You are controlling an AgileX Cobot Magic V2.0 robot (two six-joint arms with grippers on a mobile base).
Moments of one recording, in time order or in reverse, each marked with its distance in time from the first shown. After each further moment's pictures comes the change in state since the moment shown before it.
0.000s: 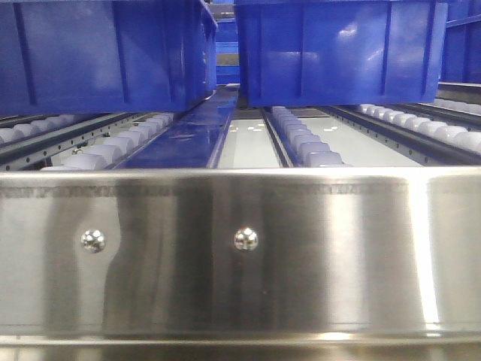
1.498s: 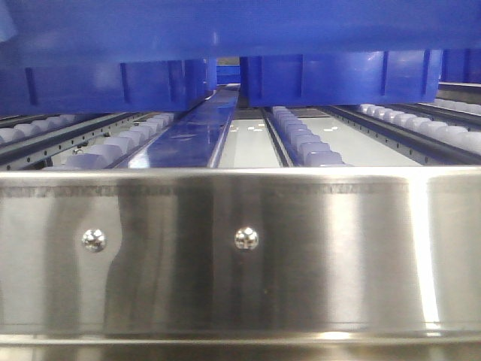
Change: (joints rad) left arm -0.002 -0.254 0.321 -0.040 -0.258 -0.008; right arm 0.000 -0.255 0.299 0.018 -0.325 0.008
